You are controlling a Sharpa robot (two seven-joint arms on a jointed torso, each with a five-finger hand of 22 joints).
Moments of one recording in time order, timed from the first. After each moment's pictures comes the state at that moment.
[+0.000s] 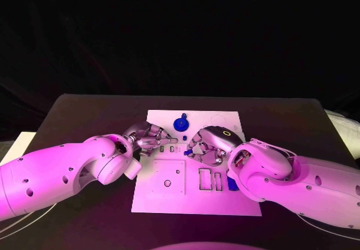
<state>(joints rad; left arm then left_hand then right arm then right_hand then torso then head) 1.13 -0.88 -0.01 1.67 -0.57 -0.33 -0.09 1.40 0.00 -0.02 0.08 0.13 0.99 0.03 0.60 0.48 1.29 -0.04 1.11 1.00 1.47 -0.09 1.57 1.31 0.05 1.46 0.02 1.45 1.31 1.06 -0.83 0.01 1.84 -1.66 -0.37 -0.38 1.34 -0.04 0.35 0.05 0.15 1.19 0.08 0.12 0.10 1.42 0.01 1.19 1.31 1.47 -0.07 1.53 1.31 0.04 1.47 0.04 1.49 1.31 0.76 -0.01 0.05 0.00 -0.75</state>
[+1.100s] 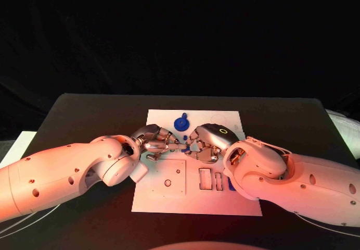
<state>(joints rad) 1.13 -0.85 -0.01 1.69 -0.59 -0.28 -0.12 1.40 -0.04 -0.04 0.08 0.13 0.99 0.03 0.60 0.48 1.29 -0.04 1.11 1.01 1.47 -0.09 1.57 1.31 0.05 1.46 0.02 1.44 1.31 1.07 -0.79 0.01 1.84 -1.68 -0.37 -0.46 1.32 -0.05 0.34 0.05 0.15 1.18 0.08 0.12 0.10 1.43 0.00 1.19 1.31 1.47 -0.07 1.53 1.31 0.04 1.47 0.04 1.49 1.31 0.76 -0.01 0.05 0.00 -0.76</state>
